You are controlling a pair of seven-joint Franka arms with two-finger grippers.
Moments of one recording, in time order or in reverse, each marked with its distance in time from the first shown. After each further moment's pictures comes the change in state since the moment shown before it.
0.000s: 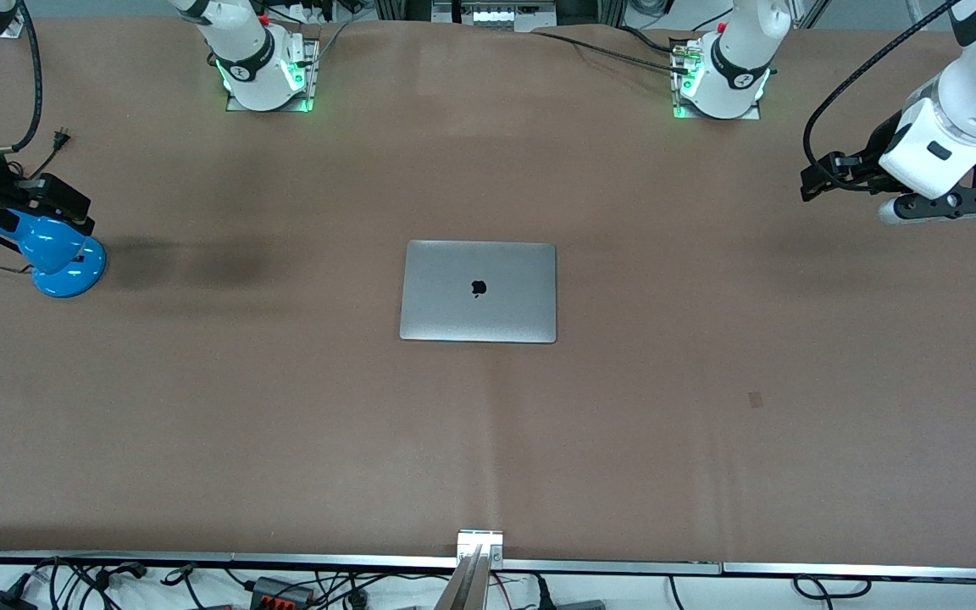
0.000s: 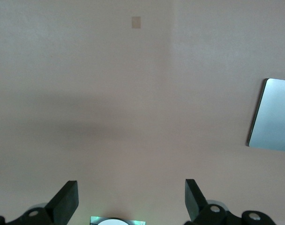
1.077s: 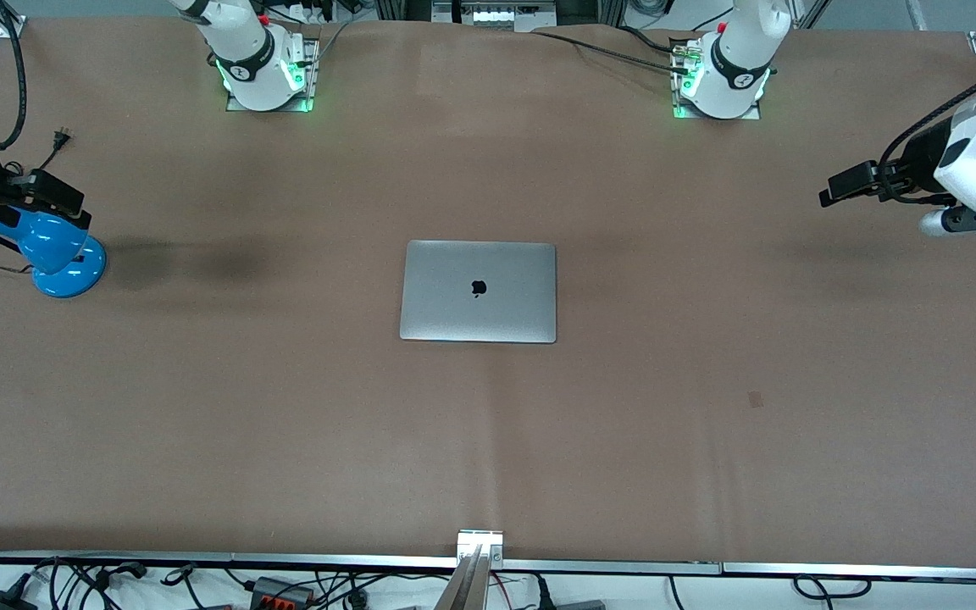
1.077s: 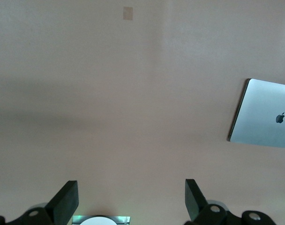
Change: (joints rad) left arm 0.028 0.023 0.101 -0.013 -0.132 -0.001 0.112; right arm -0.022 -0.021 -0.023 -0.042 0.049 -0.004 -0.046
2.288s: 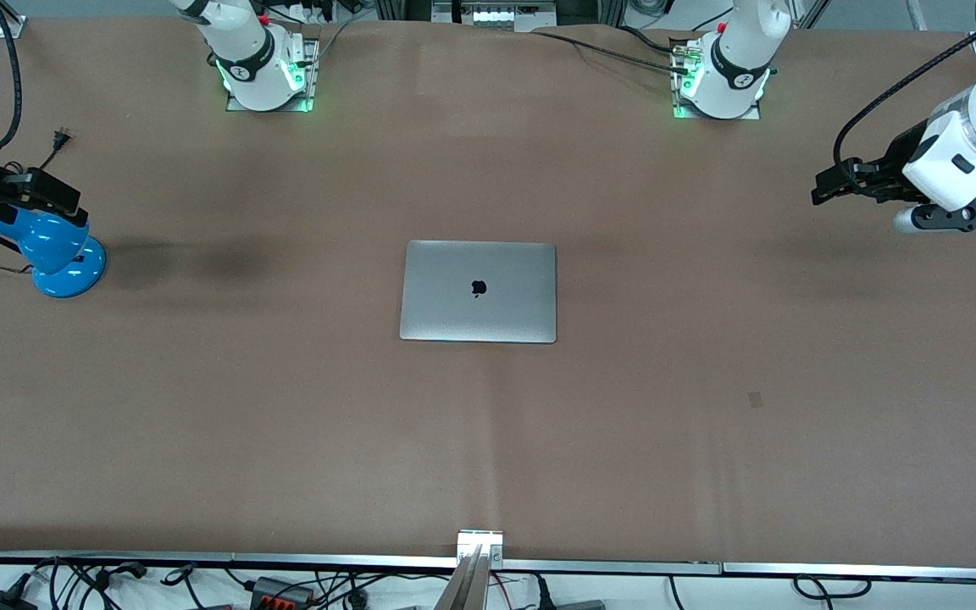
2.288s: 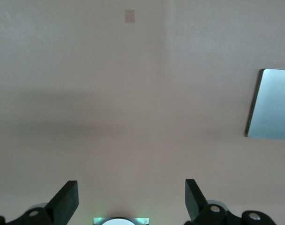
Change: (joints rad) left arm -0.020 -0.001 -0.042 0.006 0.094 0.001 0.010; right arm -0.029 0.000 0.017 -0.004 -0.001 -0.012 -0.002
